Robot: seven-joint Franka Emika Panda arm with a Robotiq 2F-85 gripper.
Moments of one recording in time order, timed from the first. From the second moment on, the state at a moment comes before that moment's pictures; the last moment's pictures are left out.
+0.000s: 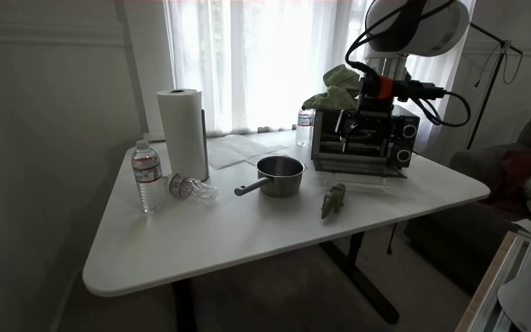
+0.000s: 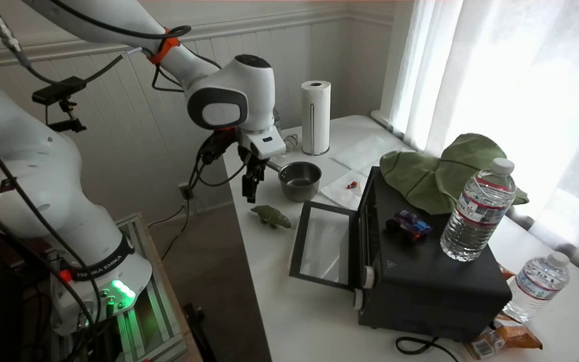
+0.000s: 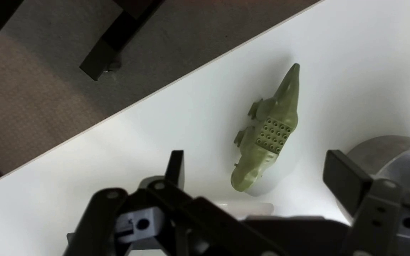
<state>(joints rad) -0.13 -0.18 -0.06 -2.66 0.11 2.41 0.54</state>
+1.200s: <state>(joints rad) -0.13 -0.03 -0.07 -2.64 0.22 2.46 0.57</state>
